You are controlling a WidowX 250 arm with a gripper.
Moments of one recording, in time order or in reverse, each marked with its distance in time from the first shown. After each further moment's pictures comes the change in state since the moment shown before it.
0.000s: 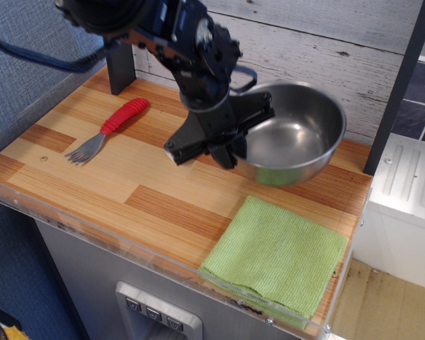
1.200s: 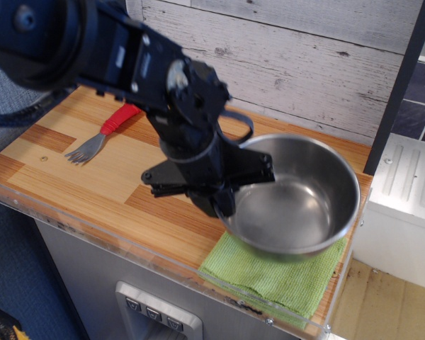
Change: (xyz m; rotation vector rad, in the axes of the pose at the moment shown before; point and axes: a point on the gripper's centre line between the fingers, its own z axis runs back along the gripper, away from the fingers) arm -0.058 0.027 0.023 0.001 0.059 -0.410
